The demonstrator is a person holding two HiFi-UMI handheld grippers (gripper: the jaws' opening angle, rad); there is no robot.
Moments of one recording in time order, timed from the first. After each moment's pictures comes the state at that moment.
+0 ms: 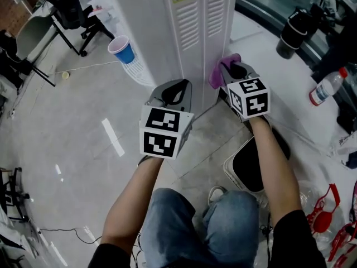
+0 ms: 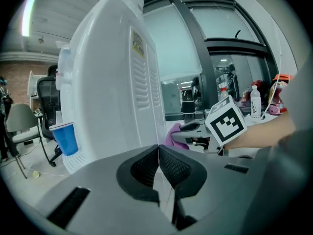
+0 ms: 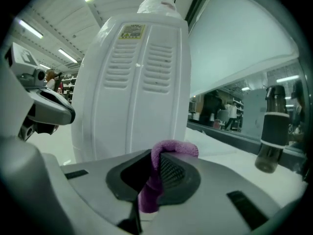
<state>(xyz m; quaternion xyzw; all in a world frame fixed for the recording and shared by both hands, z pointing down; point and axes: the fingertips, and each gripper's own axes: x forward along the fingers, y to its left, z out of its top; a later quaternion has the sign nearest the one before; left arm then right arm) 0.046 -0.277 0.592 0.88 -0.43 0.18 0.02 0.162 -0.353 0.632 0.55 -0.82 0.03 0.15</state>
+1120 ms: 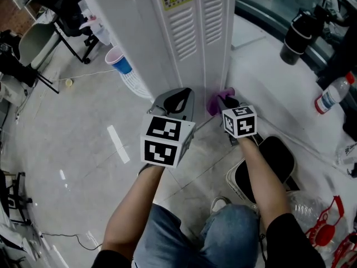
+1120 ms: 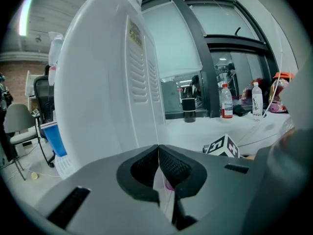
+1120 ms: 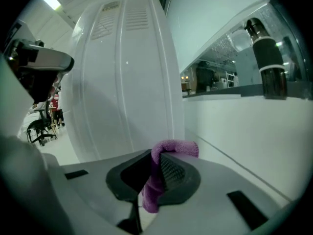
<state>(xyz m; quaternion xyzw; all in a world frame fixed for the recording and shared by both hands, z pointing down) 0.058 -0.292 0.607 0.88 -0.42 0.19 0.02 0.160 -0.352 0.773 0.55 -0.81 0.16 0.14</state>
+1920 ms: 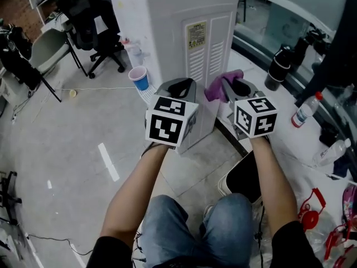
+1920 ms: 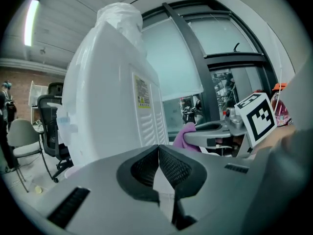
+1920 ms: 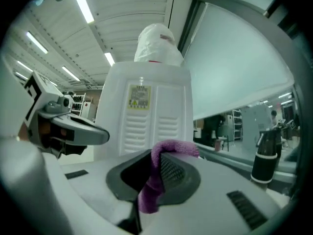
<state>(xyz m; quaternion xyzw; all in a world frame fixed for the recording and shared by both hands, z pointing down) 0.046 -0.285 0.474 0.89 -0.43 0.13 -0.02 0.146 -0.303 0.490 0.55 -0.83 0.00 0.05</state>
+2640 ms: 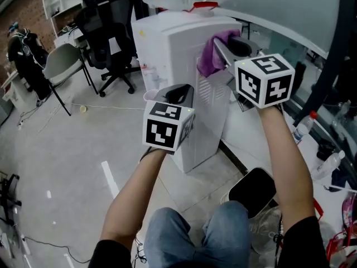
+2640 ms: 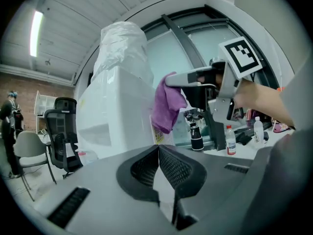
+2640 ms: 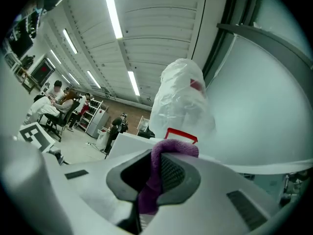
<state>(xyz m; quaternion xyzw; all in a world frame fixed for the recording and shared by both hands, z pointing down) 0.013 -0.272 0.392 0.89 -0.45 0.09 -0.05 0.083 -0.289 0.260 0.50 -0.85 -0.17 0.00</state>
